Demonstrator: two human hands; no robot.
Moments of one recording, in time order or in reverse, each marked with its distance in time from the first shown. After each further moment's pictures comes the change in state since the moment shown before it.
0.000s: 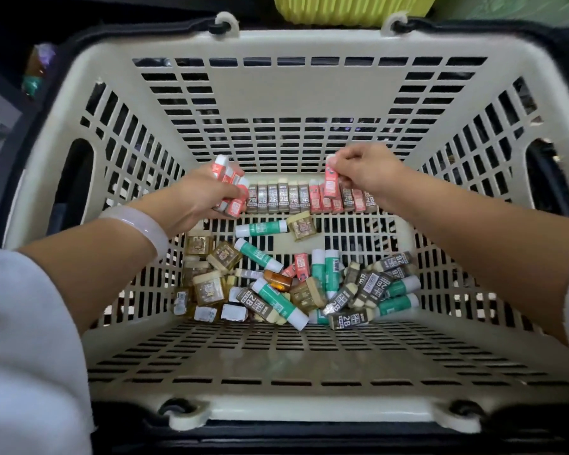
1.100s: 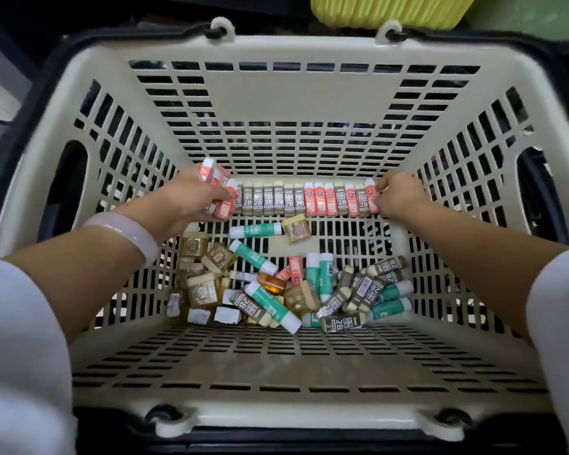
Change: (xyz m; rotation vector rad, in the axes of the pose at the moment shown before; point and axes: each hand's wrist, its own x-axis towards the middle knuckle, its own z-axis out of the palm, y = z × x) left_hand -0.018 -0.018 -0.040 -0.019 0.073 -0.003; right_hand 0.009 0.038 0.002 -0.668 0.204 0.134
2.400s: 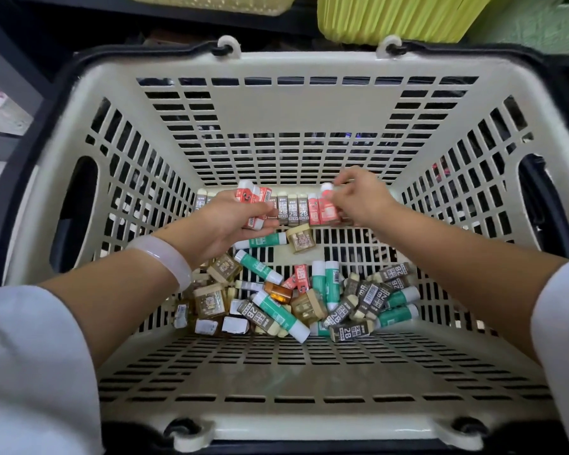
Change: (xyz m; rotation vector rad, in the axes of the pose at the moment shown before) left_hand -0.012 -0.002 0.029 -0.264 -0.155 -0.058; right_hand -0.039 -0.059 0.008 0.578 -0.211 -0.091
